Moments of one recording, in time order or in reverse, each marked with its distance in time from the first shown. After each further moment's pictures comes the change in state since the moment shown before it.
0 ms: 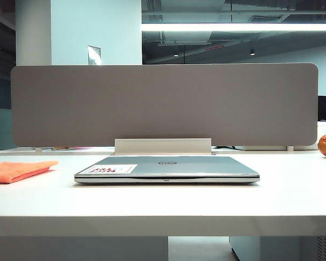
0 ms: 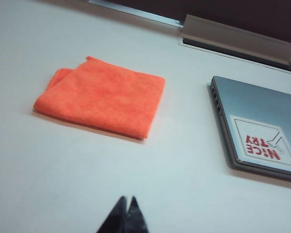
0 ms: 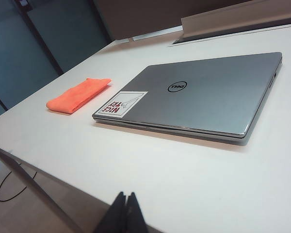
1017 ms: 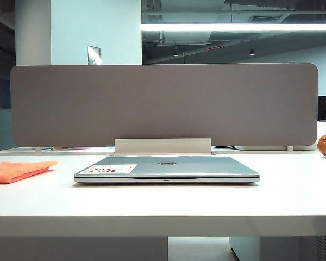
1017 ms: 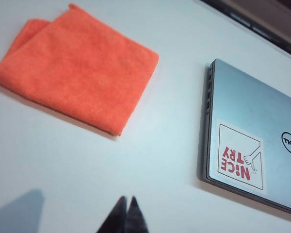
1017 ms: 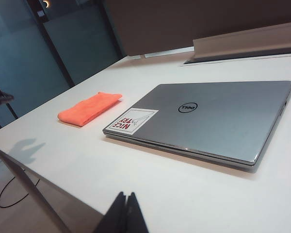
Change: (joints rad) left arm 0.000 0.754 0.446 -0.005 0.068 -0.210; right arm 0.000 0.000 0.000 0.091 -0.029 0.004
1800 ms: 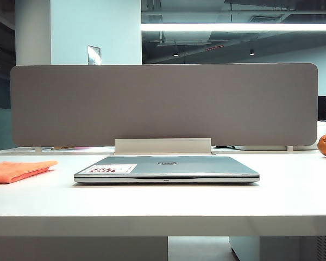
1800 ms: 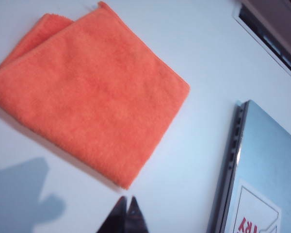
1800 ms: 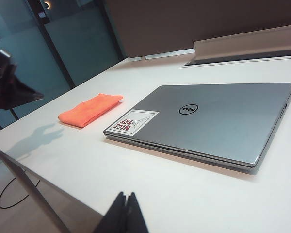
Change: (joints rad) left arm 0.094 0.427 0.157 0.180 0.044 -0.160; right arm 0.000 0.000 0.000 0.006 -0.001 0.003
